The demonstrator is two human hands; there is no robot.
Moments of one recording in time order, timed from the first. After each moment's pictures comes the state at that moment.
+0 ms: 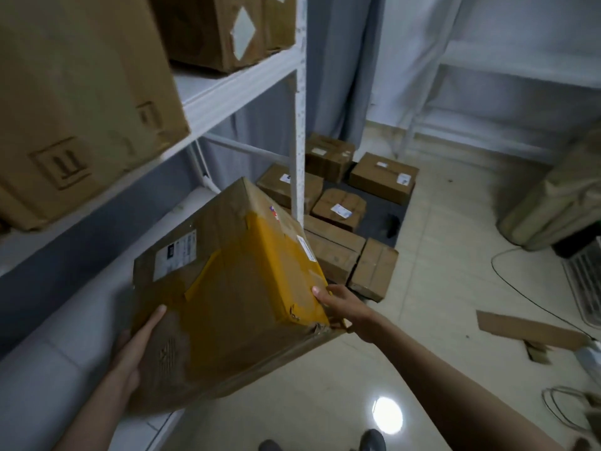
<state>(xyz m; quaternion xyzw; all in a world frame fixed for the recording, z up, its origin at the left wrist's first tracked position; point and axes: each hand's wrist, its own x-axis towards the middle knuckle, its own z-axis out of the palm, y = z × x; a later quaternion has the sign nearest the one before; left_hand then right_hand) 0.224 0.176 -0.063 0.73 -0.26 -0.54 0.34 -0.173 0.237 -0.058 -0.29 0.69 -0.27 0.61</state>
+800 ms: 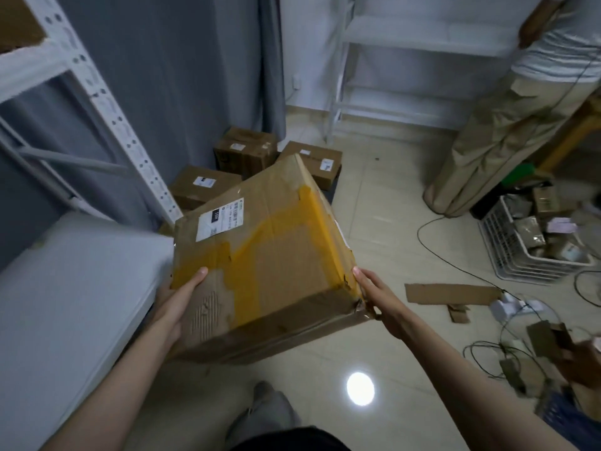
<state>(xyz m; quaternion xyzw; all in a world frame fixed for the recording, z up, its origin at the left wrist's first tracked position) -0.187 0.177 -0.047 0.64 -0.42 -0.58 0.27 -0.522 0.364 -0.062 -0.20 0.72 -0.43 0.51</state>
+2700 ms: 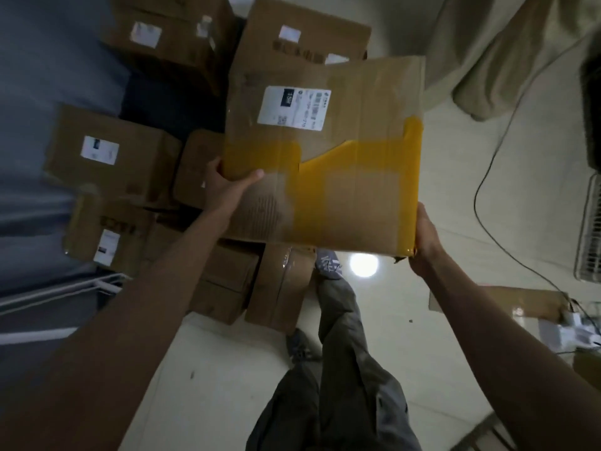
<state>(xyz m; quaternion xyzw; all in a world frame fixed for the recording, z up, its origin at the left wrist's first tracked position) -0.783 -0.432 -0.311 0.68 -0.48 -0.54 0.12 -1.039 -0.201 -0.318 0.09 0.73 -0.43 0.53</state>
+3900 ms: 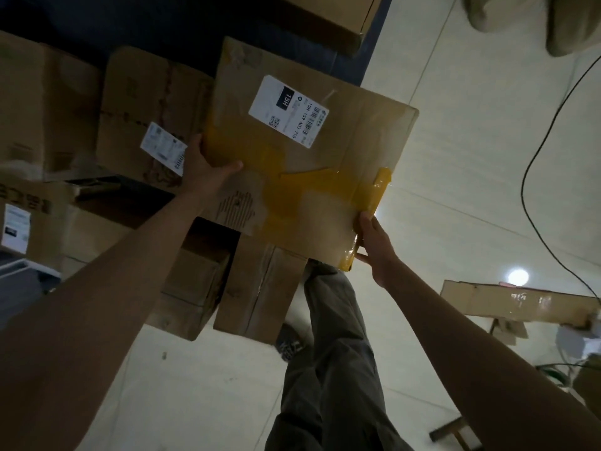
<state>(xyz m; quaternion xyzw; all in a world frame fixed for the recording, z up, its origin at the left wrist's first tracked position) -0.775 -0.501 -0.606 0.70 -0.51 -0.49 -0.02 -1.006 -0.256 -0.593 0.13 0.72 -0.25 0.63</state>
